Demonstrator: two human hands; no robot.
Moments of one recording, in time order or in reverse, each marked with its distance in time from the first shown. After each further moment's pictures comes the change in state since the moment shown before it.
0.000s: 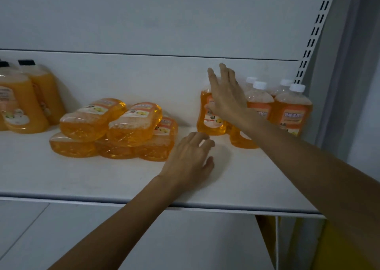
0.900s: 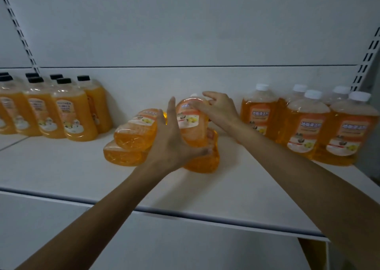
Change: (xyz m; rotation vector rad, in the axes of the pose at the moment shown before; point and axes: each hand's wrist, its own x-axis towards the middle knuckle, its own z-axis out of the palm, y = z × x) left_hand -0.017 -0.097 -0.066 -0.351 0.120 -0.504; right_hand 0.023 -0.107 0.006 1.170 -0.106 0.200
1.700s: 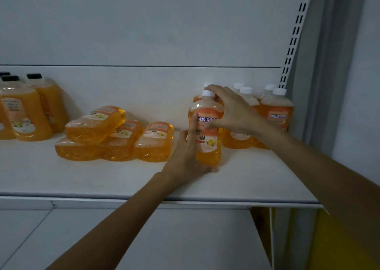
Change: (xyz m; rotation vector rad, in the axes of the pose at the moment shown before) left_hand -0.029 0.058 0.113 -0.137 -0.150 0.312; right_hand -0.077 0.016 -0.139 -0.501 -0.100 -0.213
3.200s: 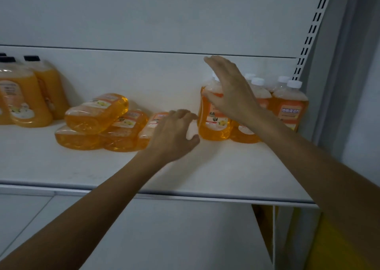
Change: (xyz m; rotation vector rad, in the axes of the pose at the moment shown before) left_hand 0.009 0.005 -0.053 0.464 -0.023 -0.017; right_hand 0.020 -0.019 0.014 -0.245 0.246 -0.134
